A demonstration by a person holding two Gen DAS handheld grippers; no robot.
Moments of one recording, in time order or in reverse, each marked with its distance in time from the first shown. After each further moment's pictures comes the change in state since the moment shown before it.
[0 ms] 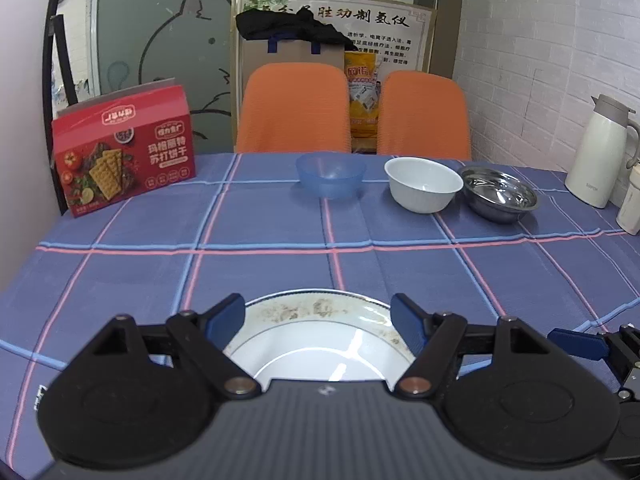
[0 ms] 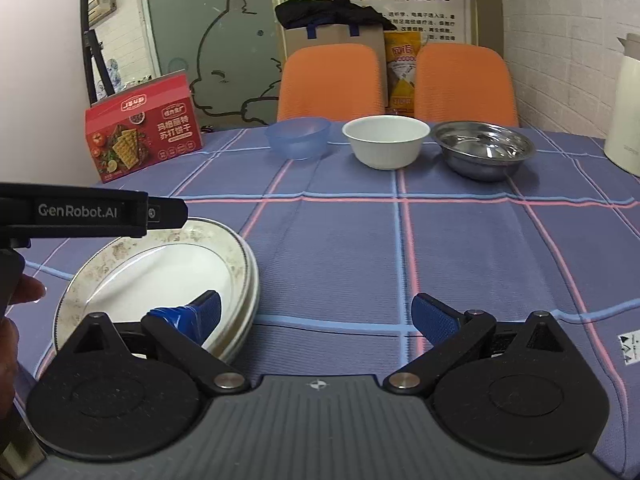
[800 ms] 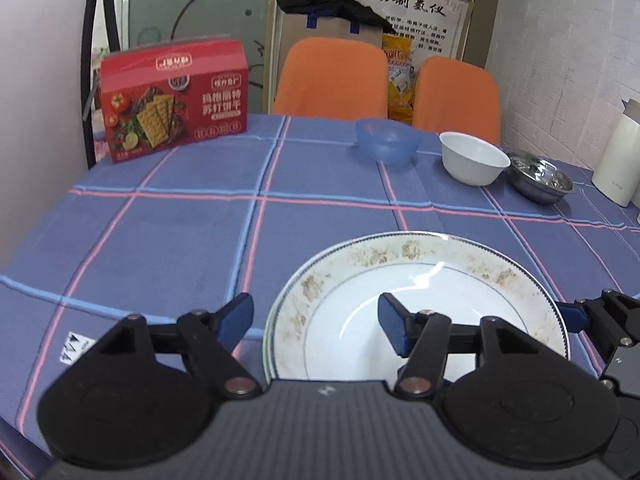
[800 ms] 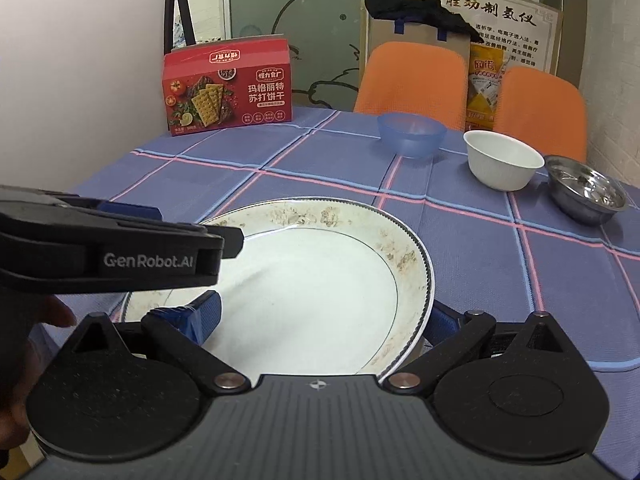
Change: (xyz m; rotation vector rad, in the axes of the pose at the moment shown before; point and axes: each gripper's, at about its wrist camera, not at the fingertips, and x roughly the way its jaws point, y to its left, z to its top) left arm -0.010 0.059 -0.037 -0.065 0.034 0.051; right arm 0.020 0.093 -0.002 -0.207 0.028 0.101
